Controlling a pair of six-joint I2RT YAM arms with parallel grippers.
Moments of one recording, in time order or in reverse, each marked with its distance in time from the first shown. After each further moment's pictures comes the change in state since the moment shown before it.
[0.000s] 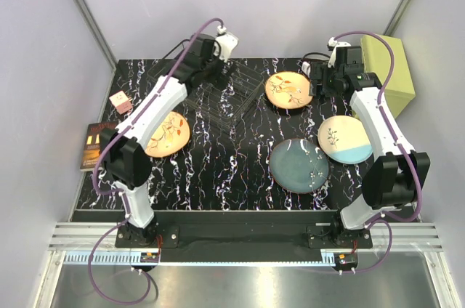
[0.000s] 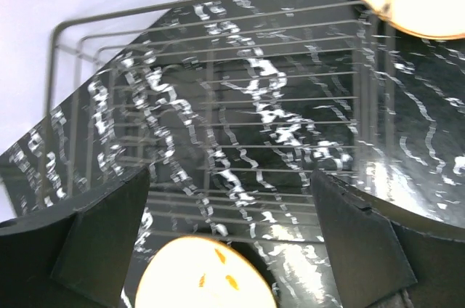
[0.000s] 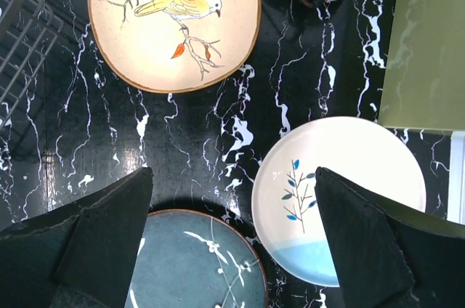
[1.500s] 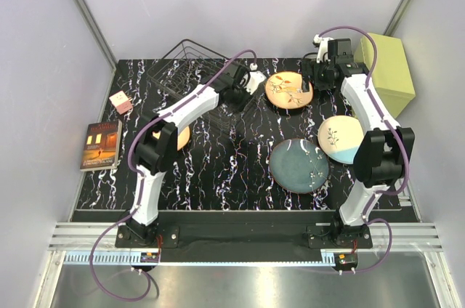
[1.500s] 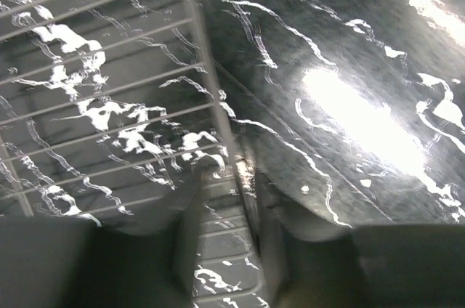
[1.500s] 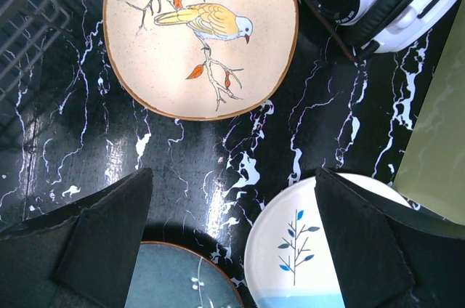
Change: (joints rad) left arm -0.116 0.286 -0.010 -0.017 0.159 -0.014; right arm 0.000 0.209 0.147 0.020 -0.109 -0.143
